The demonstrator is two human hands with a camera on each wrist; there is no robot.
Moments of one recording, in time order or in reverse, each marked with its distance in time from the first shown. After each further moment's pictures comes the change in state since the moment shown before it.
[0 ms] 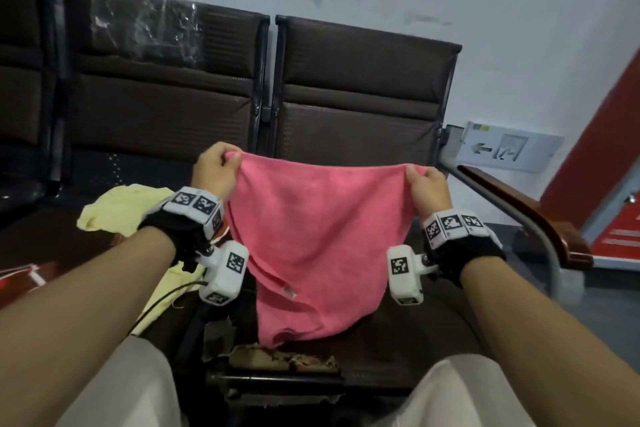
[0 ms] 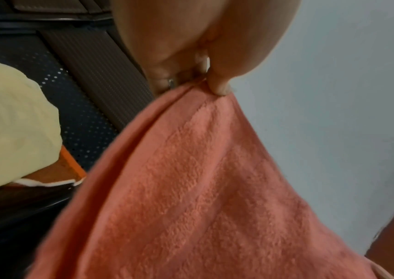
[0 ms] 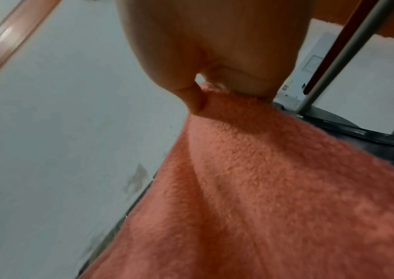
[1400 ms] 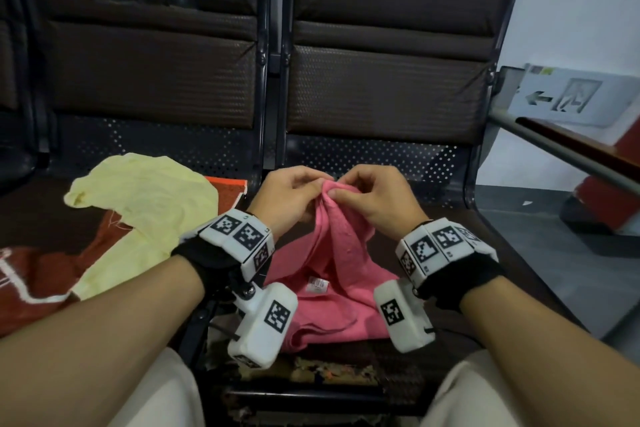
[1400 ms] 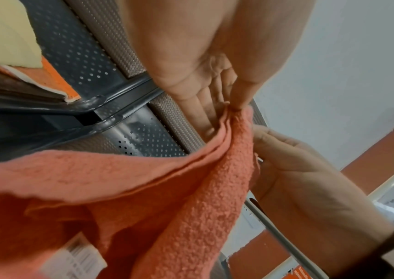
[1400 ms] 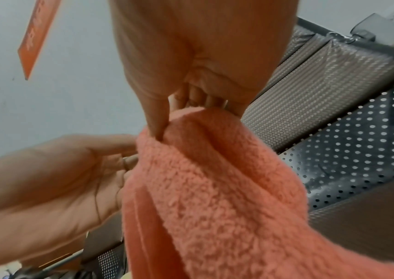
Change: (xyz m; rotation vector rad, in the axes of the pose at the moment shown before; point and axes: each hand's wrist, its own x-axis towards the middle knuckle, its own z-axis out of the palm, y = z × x) left_hand -0.057 -0.030 0.077 -0.366 -0.516 -0.183; right_hand -0.062 0.033 0.100 -0.022 -0.521 -0.385
